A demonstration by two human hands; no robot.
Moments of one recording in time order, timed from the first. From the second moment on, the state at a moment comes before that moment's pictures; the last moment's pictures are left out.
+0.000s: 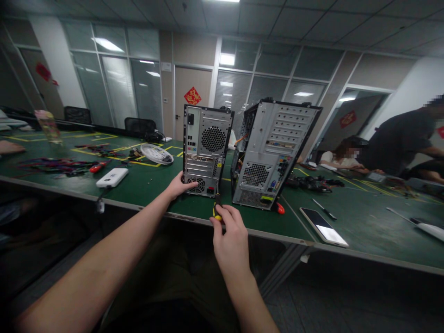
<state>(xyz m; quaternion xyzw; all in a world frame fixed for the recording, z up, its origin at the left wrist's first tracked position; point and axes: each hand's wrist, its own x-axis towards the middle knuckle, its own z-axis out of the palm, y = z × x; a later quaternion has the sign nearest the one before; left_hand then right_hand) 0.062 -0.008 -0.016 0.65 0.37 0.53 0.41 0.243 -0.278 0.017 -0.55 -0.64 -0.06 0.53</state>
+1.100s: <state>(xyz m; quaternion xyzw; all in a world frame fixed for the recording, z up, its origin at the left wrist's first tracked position) 0.060 -0.008 -0.016 0.64 0.36 0.53 0.42 0.241 -0.278 0.017 -0.54 -0.65 -0.05 0.53</state>
